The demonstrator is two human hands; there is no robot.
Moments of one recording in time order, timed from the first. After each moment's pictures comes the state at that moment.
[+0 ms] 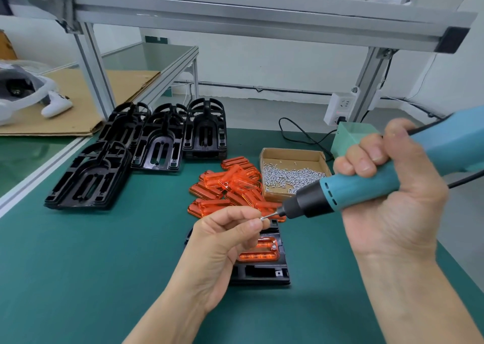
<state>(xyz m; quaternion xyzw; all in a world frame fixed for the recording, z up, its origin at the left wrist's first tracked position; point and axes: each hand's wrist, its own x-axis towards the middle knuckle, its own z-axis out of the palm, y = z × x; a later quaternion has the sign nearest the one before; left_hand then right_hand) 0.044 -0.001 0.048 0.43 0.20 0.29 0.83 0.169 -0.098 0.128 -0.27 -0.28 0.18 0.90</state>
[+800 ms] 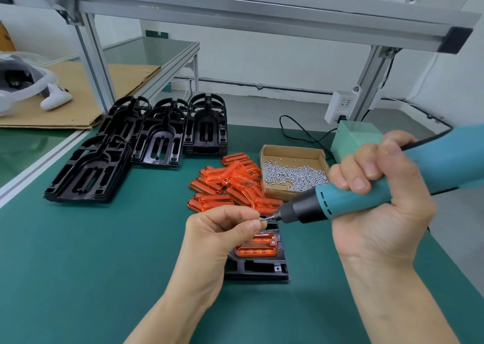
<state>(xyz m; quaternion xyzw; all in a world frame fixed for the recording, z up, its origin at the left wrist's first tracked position) 0.040 -0.002 0.040 0.52 0.20 0.36 0.75 0.162 -0.096 0.115 -0.26 -0.29 0.16 0.91</state>
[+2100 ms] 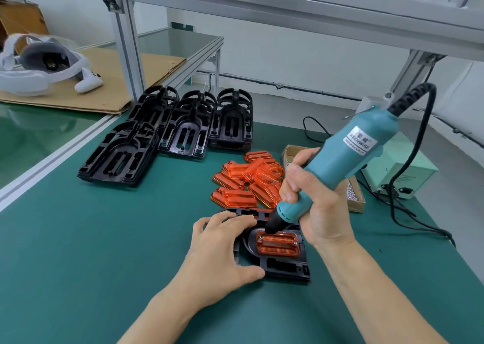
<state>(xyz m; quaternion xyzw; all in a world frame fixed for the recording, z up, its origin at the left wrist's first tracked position) 0.008 0.023 -0.004 0.88 0.30 0.19 0.32 0.162 -0.034 0.064 -0.39 -0.41 0.29 0.77</state>
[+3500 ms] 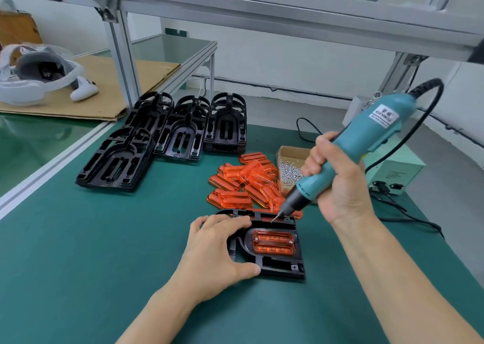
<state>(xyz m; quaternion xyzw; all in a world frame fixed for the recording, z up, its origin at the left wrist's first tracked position) 0.009 0.027 -0.007 0.87 0.30 0.21 0.34 0.202 -0.039 0.082 -0.38 -0.32 0.30 0.82</state>
